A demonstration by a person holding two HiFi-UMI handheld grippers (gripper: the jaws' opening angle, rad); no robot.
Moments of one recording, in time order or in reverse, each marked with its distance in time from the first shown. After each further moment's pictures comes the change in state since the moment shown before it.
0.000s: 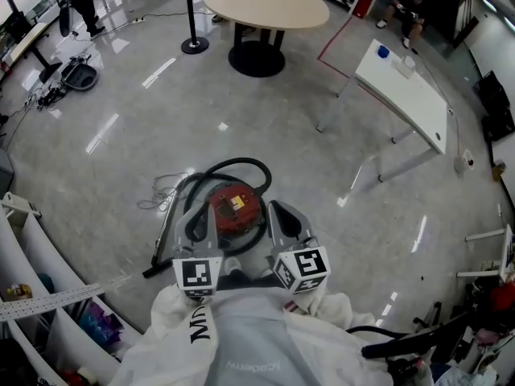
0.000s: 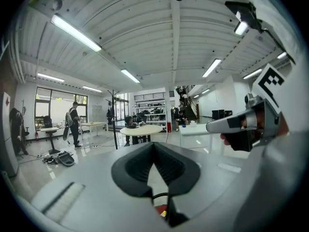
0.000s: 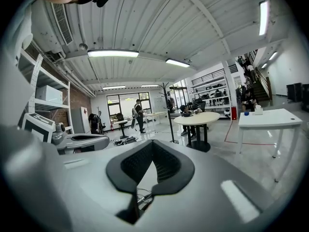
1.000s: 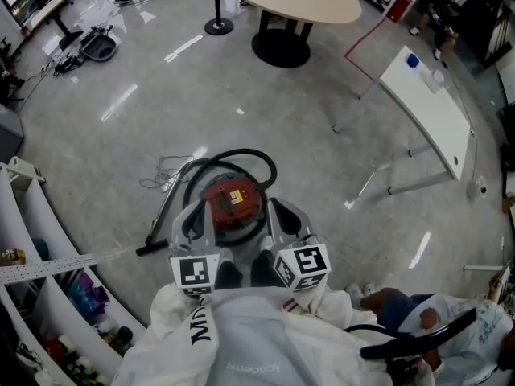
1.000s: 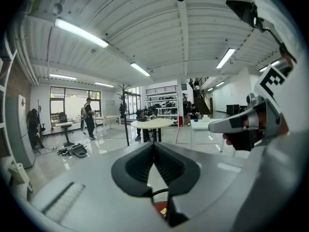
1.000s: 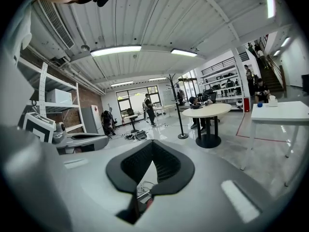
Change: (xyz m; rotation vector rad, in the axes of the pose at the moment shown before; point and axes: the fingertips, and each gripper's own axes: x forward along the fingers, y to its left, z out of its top) left arm 0.017 -0.011 -0.017 -0.030 0.090 0.160; right arm 0.024 -0.034 -0.012 0.007 0.089 0.147
